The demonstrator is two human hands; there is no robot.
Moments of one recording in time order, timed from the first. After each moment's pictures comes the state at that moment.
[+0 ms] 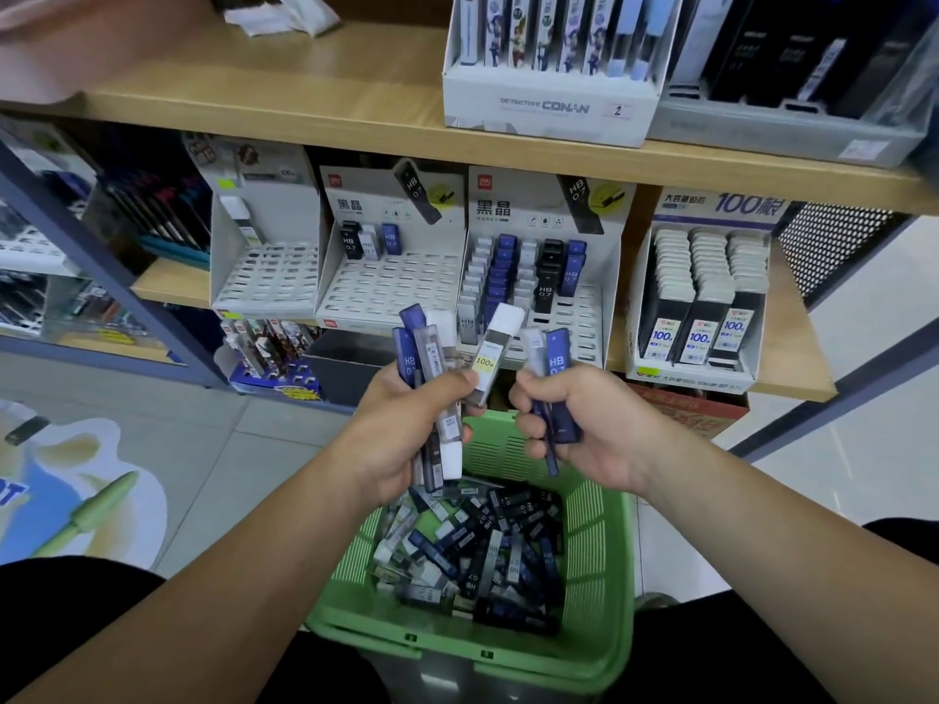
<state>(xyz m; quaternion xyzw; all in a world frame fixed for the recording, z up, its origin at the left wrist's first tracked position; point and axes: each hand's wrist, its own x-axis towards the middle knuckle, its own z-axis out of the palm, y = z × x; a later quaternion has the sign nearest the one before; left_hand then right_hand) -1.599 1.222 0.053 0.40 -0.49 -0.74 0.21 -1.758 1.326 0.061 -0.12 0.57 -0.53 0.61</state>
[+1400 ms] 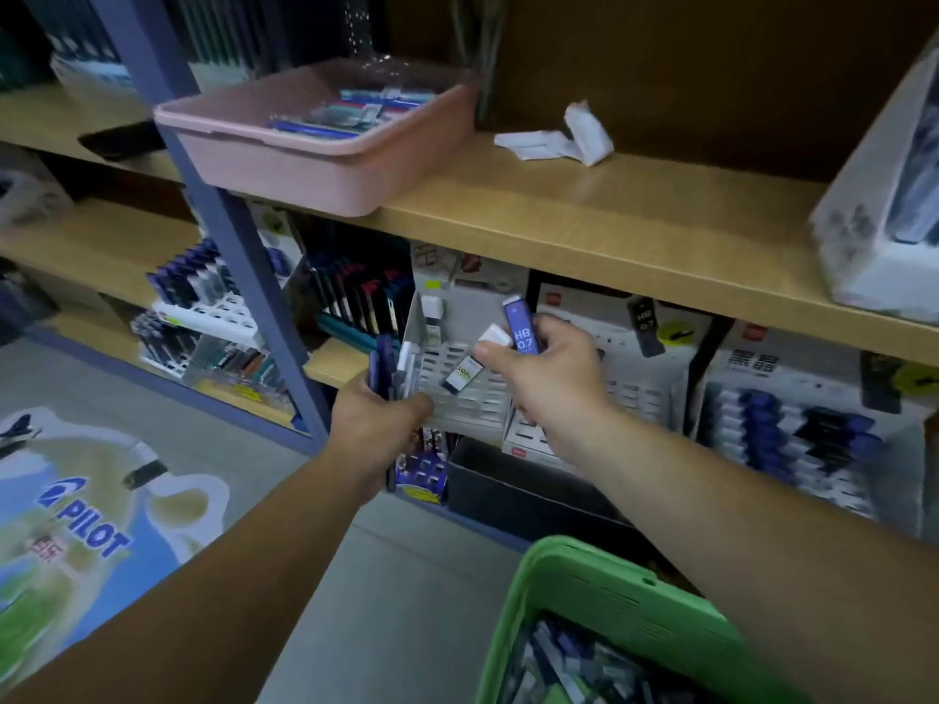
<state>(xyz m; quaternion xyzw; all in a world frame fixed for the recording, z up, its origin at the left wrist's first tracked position) -1.484 0.972 0.026 0.55 -0.55 -0.52 0.36 -1.648 1.042 0.078 -0.34 0.67 -0.58 0.31</state>
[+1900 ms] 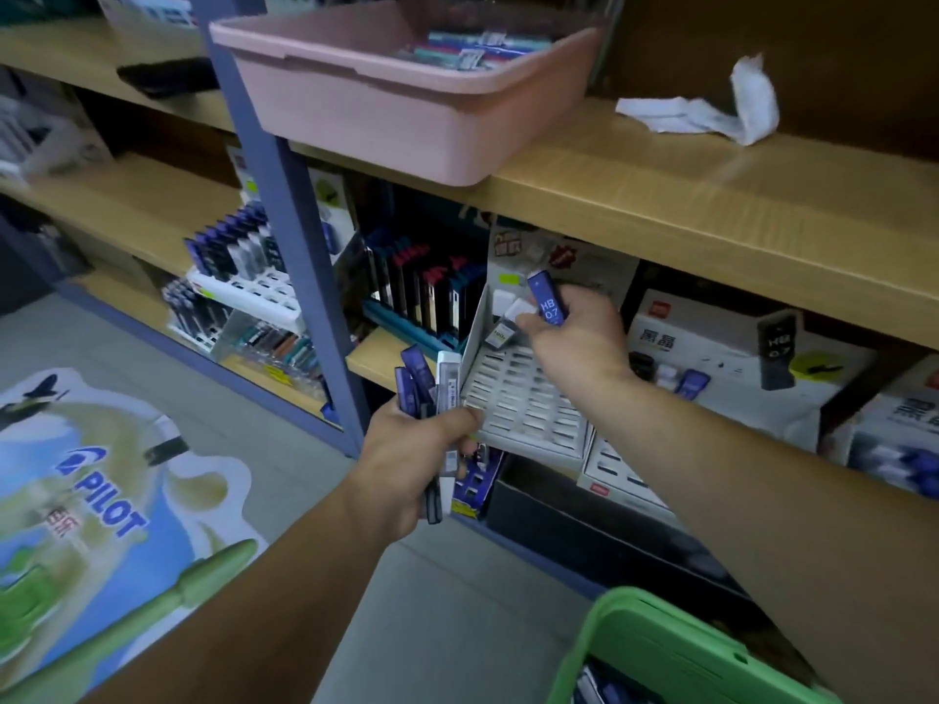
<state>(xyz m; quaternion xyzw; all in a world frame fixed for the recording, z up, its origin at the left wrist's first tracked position) -1.462 0.939 -0.013 0.48 -0.41 -0.68 0.37 -1.649 0.921 0.035 -0.45 0.75 -0.44 0.19</state>
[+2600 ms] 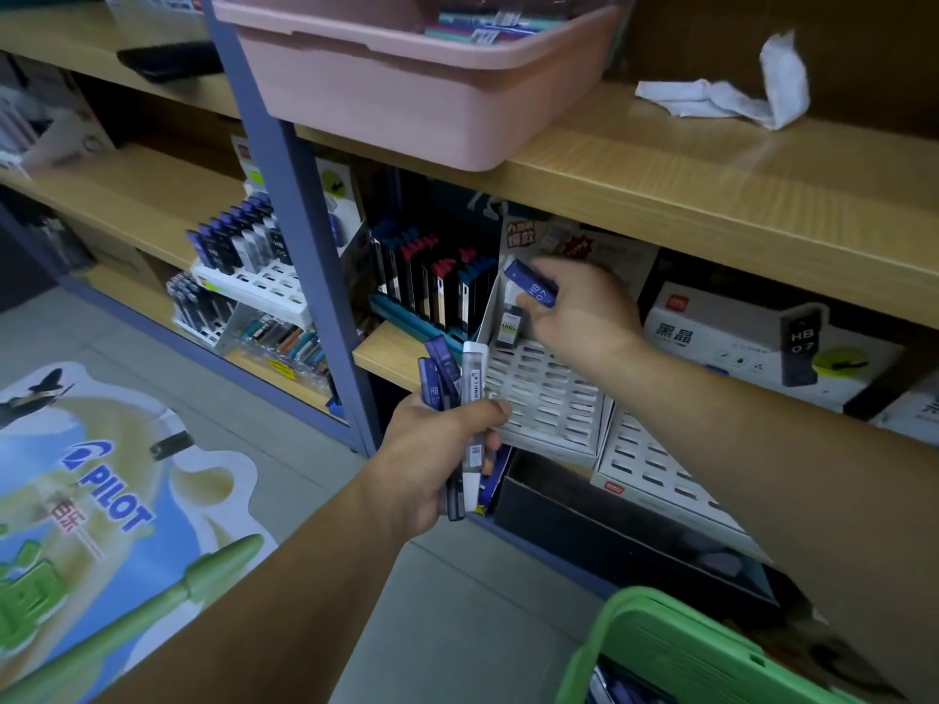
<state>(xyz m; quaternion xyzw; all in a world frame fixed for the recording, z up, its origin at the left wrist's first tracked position) -1.467 0.941 -0.004 0.46 -0.39 -0.73 0.33 -1.653 0.909 0.051 -0.57 0.76 -0.30 0.09</state>
